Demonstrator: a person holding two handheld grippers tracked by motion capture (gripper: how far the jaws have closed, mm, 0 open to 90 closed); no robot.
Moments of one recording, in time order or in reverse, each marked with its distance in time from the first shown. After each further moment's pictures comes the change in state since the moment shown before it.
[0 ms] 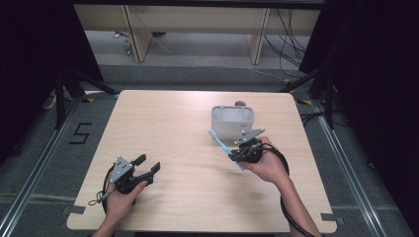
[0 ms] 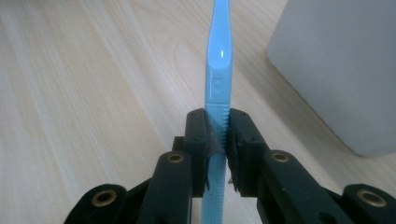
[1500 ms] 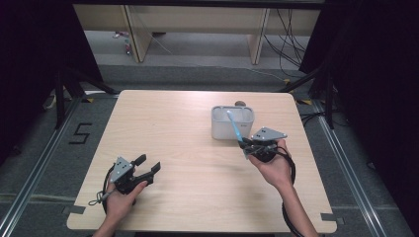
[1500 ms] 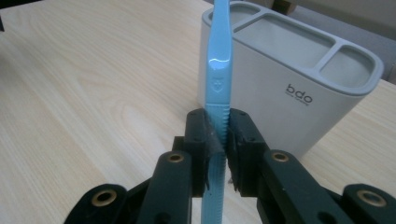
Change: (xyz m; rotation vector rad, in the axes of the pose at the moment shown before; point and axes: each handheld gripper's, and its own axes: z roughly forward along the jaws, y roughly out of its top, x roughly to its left) left arm 0.000 0.000 0.000 -0.002 -0.001 -0.007; right arm -0.007 -0.017 -0.026 -0.282 -0.218 0.151
